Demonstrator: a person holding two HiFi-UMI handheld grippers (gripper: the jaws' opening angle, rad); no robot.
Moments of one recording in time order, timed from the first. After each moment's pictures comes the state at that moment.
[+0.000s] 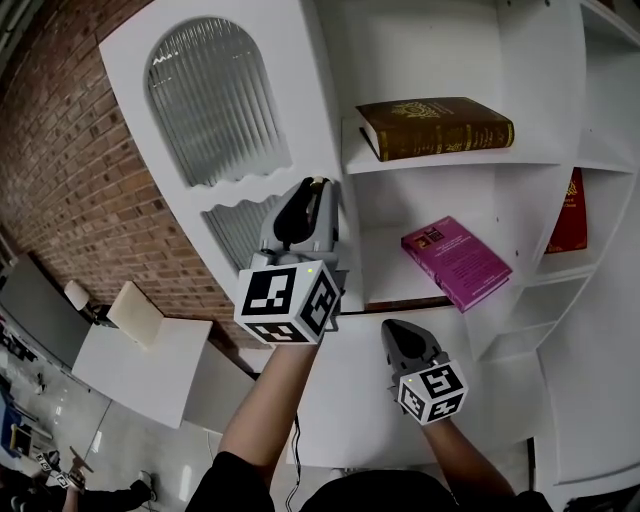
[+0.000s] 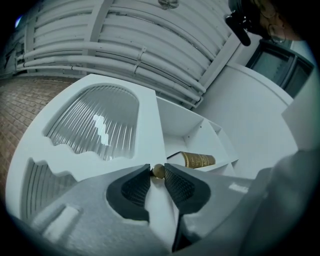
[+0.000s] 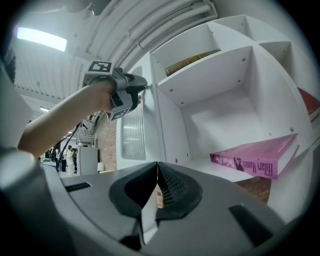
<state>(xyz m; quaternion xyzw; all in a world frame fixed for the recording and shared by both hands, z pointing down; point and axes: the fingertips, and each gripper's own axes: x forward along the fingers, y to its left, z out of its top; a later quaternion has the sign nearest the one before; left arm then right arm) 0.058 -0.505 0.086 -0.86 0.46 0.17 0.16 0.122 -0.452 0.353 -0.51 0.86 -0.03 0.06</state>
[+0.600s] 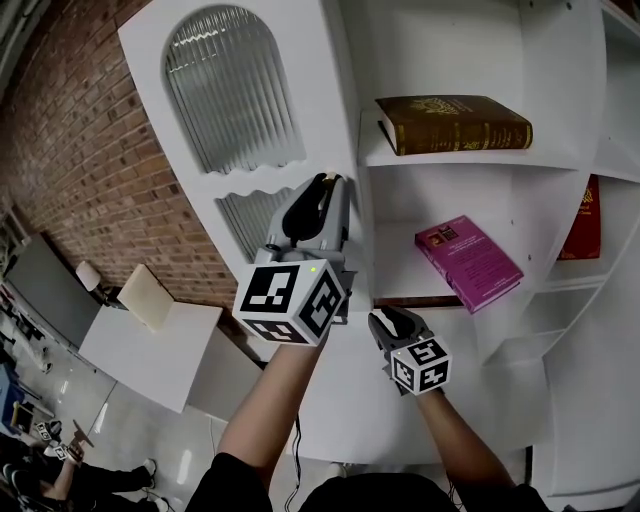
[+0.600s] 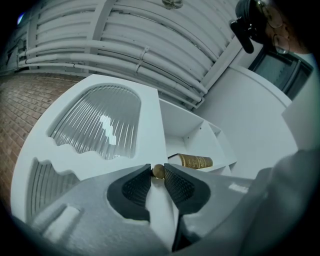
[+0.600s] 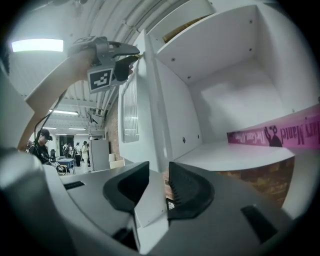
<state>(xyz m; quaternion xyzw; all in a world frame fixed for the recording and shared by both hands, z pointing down) 0.056 -0.492 0.086 -0.86 0.46 0.18 0.14 0.093 -0.504 0.403 -0.45 0.89 -0.06 0.01</state>
